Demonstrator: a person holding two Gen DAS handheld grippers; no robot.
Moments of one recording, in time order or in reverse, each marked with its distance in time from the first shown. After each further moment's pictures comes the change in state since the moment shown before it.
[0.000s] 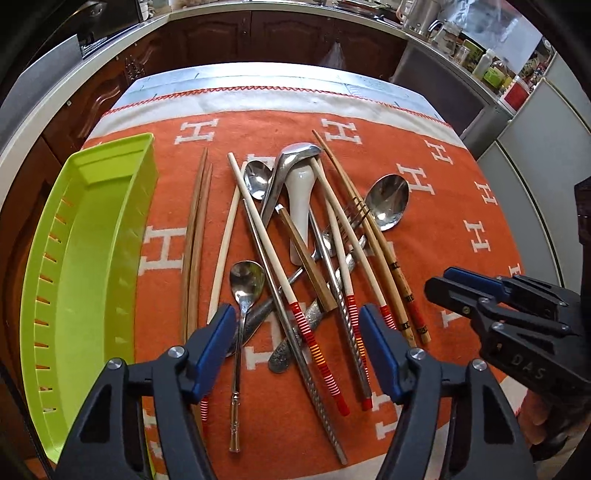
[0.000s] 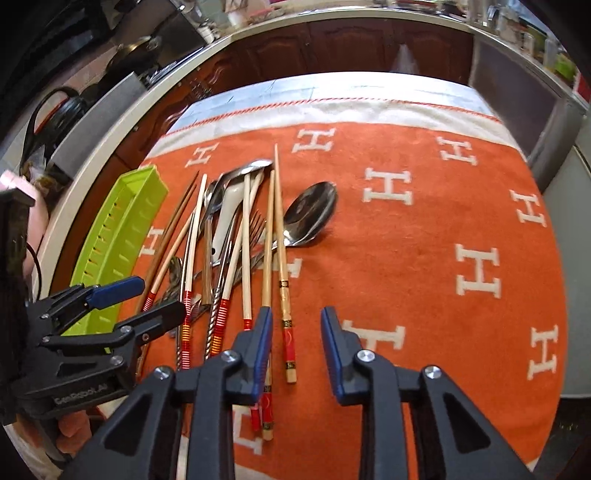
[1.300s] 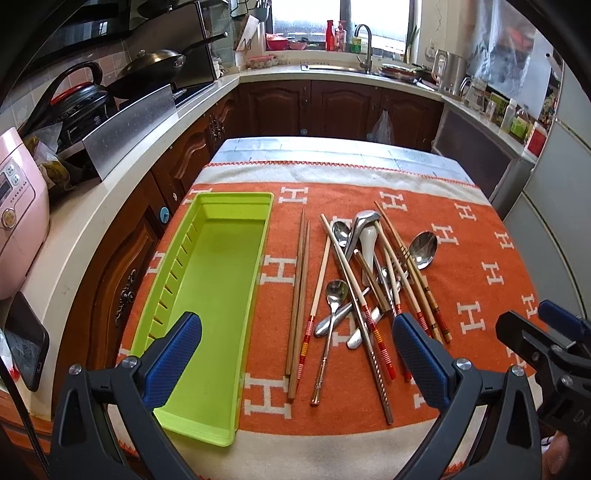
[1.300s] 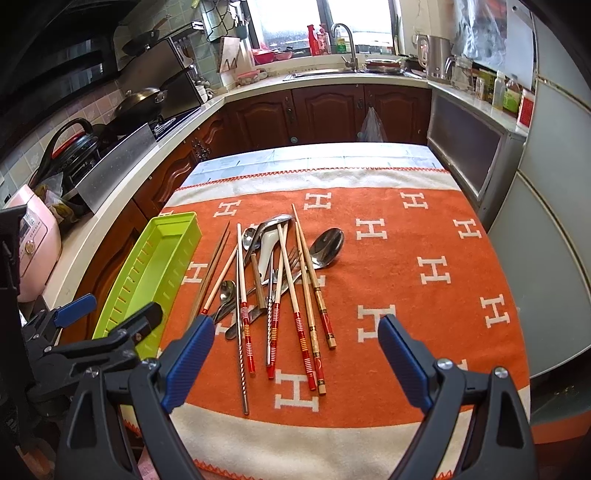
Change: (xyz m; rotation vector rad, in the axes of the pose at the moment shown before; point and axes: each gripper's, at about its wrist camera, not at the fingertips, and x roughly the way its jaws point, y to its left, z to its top) left arm -0.119 0.033 -0.044 -0.063 -0.276 0.190; right arm -0.105 0.062 -0.051 0.087 -0.262 -0.125
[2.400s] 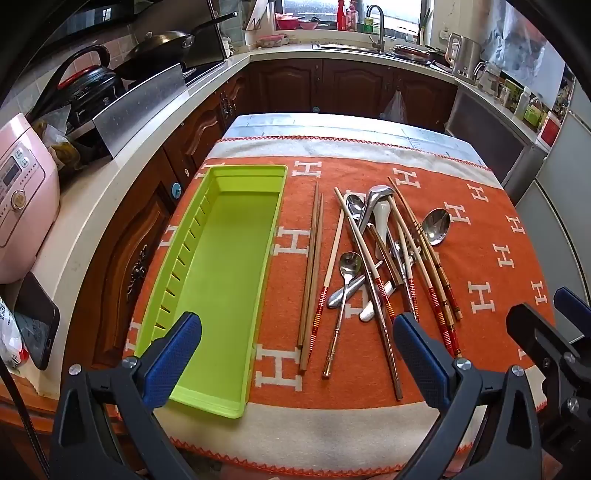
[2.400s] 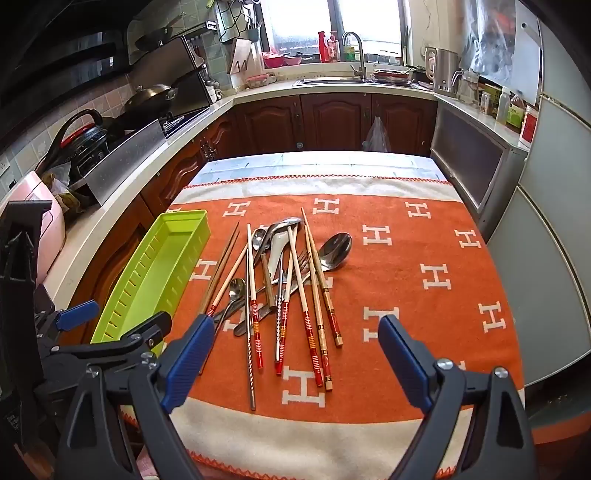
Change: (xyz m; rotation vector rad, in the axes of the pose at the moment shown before) left arm -0.001 0.001 -0.009 -0.003 0.091 0.061; right arm -0.014 0.021 -0.006 -0.065 -0.025 -0.028
